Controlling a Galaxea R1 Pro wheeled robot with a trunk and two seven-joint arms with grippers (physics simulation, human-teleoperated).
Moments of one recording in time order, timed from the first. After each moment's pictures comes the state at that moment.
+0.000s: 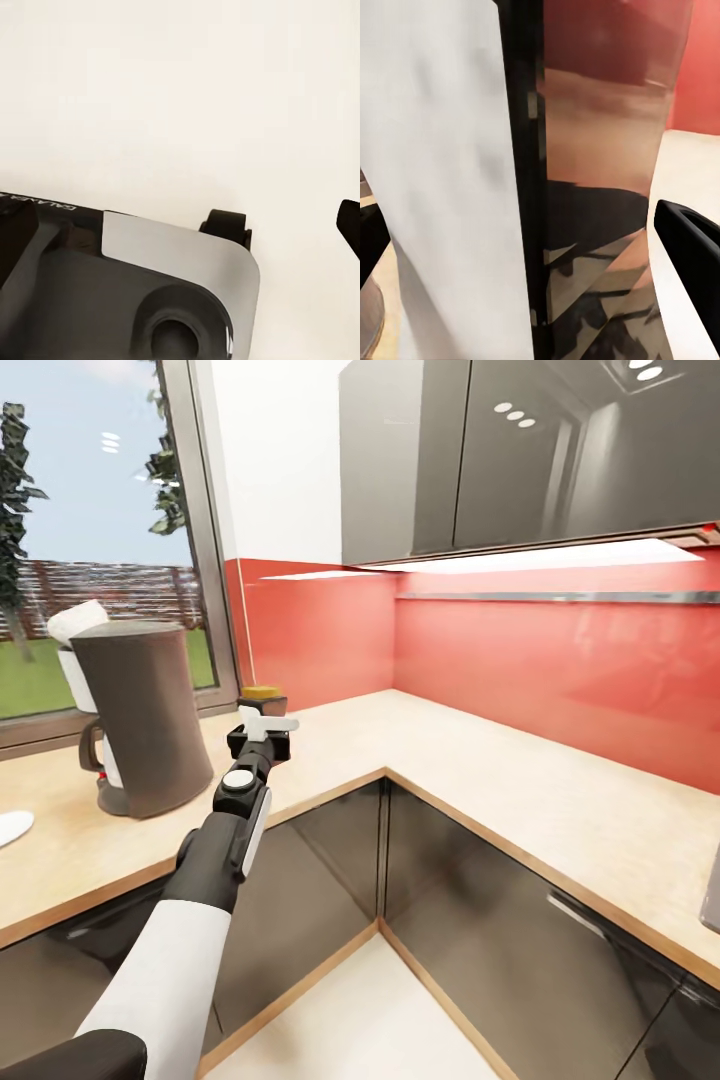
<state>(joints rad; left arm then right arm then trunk) -0.84 -0.17 -0.01 -1.16 -0.23 0.34 0.14 -0.22 -0.20 -0.71 0.02 0.71 -0.16 0.47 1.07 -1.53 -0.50</state>
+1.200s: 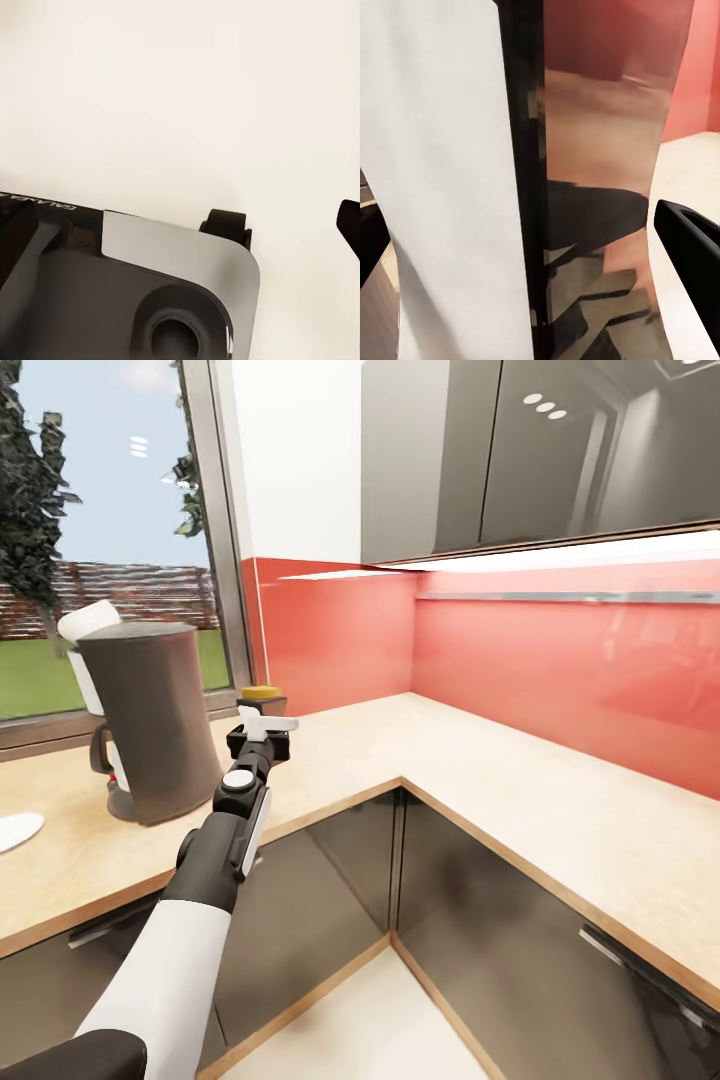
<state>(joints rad) -0.84 -0.17 -0.01 -1.16 -0.23 0.34 0.15 -0.22 -0.20 -0.71 0.02 0.71 -0.16 0.47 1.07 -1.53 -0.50</state>
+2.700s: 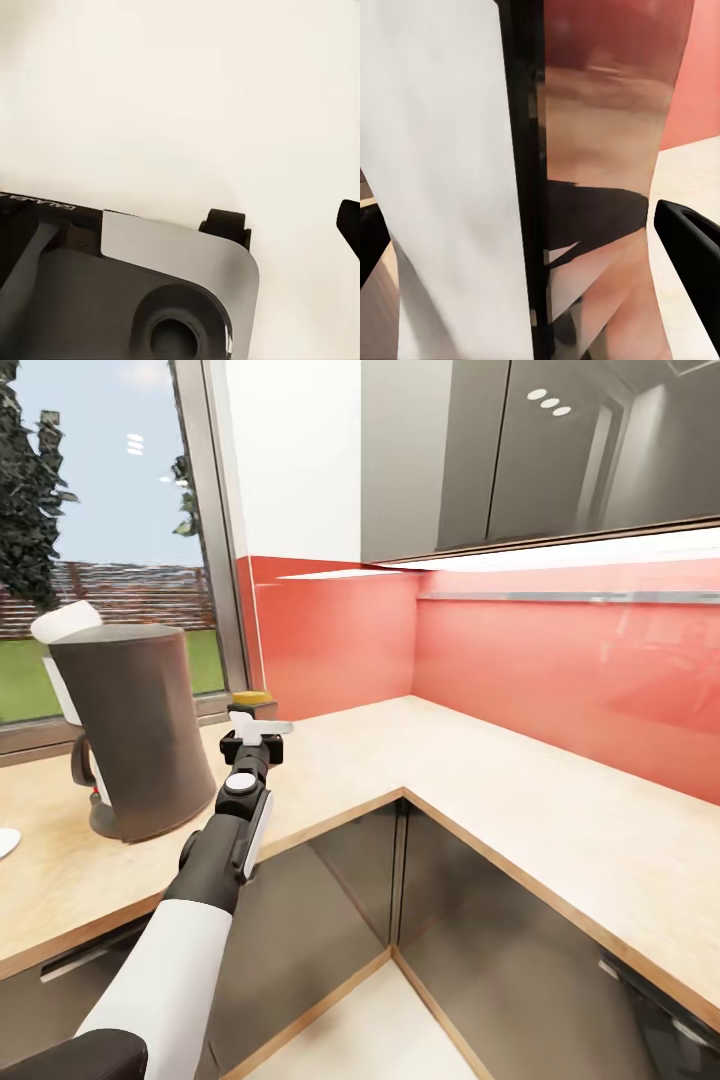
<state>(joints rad) -0.84 -0.17 -0.01 -1.13 -0.23 0.34 0.24 -0.22 -0.20 -0.71 0.02 0.71 -0.16 0.47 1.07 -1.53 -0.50</state>
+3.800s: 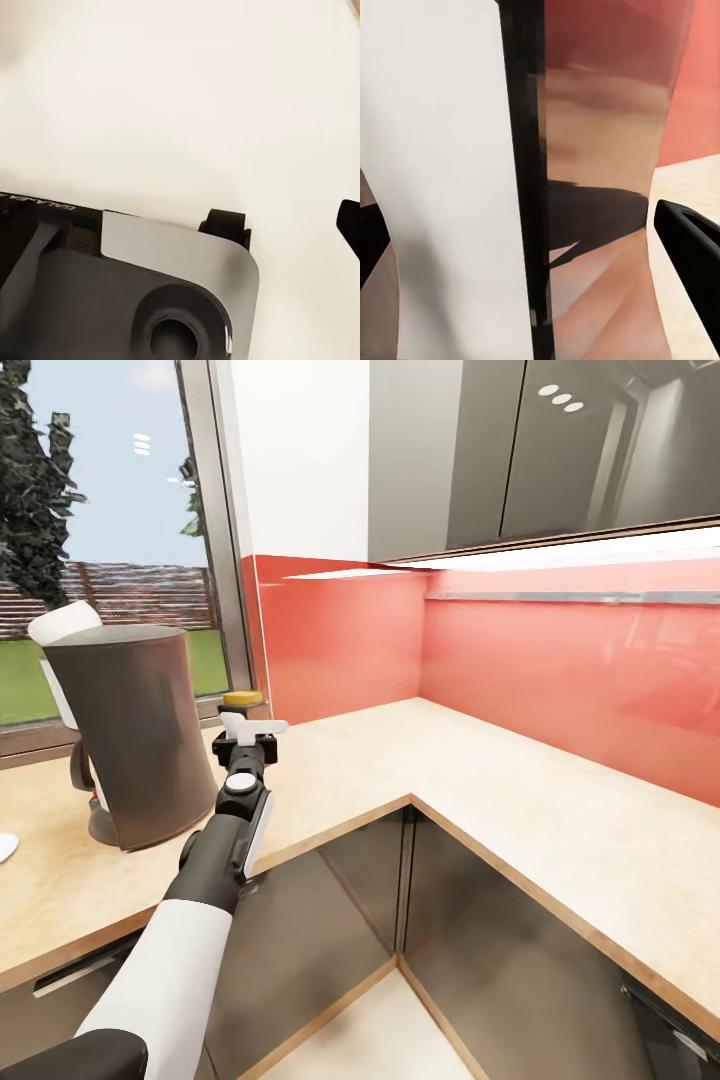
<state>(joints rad) -0.84 -0.17 -0.01 -1.12 -0.23 0.34 0.32 -0.22 -0.20 -0.71 0.02 0.71 -0.16 0.47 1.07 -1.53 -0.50</state>
